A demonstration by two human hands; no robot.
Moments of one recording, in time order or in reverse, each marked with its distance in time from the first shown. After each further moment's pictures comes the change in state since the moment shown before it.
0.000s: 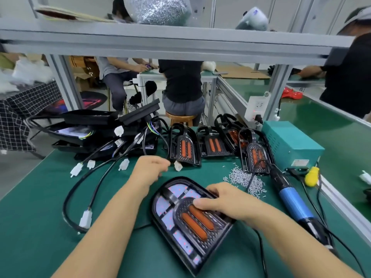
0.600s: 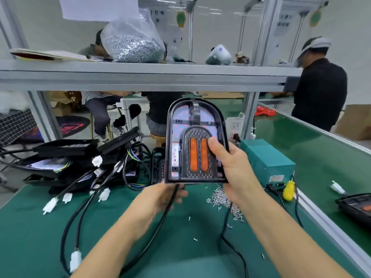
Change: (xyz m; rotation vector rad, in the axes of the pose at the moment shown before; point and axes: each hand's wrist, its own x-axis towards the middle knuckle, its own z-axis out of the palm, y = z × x) left_hand -0.026 0.013 0.028 -0.320 -0.450 0.099; right_hand -0.004 -0.057 -0.056 0.846 0.514 -0.458
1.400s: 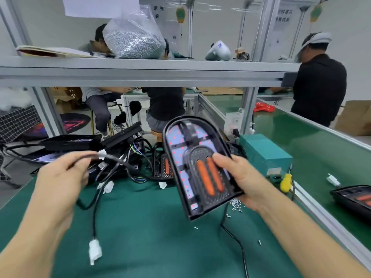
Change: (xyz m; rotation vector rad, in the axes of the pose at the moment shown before) left_hand -0.069 0.063 -0.089 0.208 0.728 0.367; right_hand -0.025 0.001 -0.027 -0.109 -0.252 0.206
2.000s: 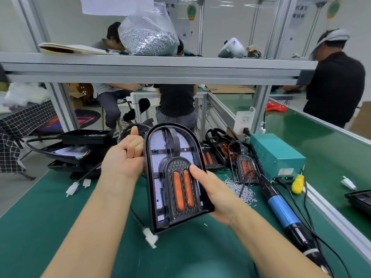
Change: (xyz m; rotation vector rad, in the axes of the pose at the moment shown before) left_hand 0.006 0.047 0.069 -1.559 -0.055 -0.708; right_hand 0.014 0.048 0.055 0.095 -0.254 0.106
